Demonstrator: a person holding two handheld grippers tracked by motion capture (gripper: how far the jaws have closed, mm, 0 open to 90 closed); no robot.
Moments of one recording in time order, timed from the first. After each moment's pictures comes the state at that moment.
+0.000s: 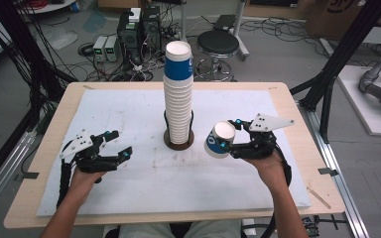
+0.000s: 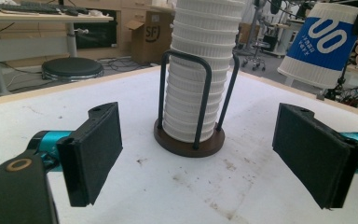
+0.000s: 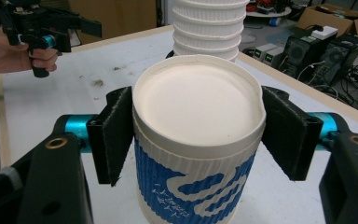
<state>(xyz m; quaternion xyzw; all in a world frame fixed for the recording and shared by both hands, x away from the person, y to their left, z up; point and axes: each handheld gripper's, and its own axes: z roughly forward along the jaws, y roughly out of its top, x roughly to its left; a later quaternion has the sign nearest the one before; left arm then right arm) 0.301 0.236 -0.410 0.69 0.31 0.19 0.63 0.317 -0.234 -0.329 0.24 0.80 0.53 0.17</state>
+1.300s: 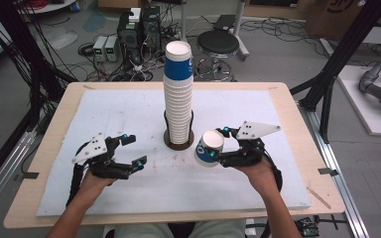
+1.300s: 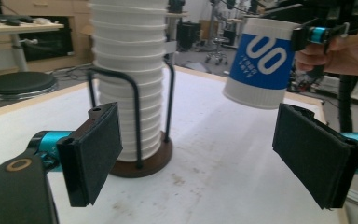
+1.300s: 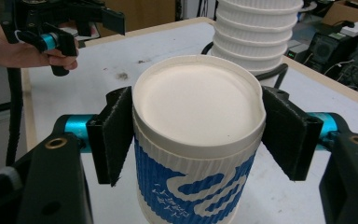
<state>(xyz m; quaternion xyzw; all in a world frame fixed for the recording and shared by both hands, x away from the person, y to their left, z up) 0.289 0.194 -0.398 0.71 0.22 0.15 0.65 0.306 -0.208 -0.339 0.22 0.81 0.52 0.14</state>
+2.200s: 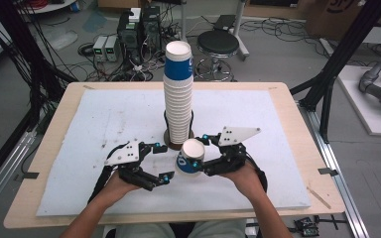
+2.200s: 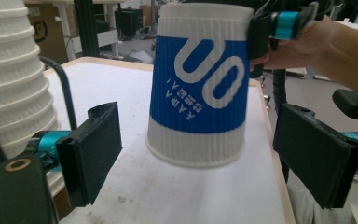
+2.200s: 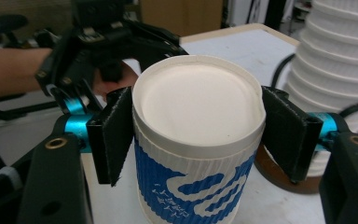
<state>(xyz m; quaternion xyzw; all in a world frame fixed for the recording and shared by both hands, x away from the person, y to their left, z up) 0.290 0.128 -0.402 0.75 0.13 0.07 0.65 0.301 -0.168 -0.347 0.16 0.82 0.55 0.07</state>
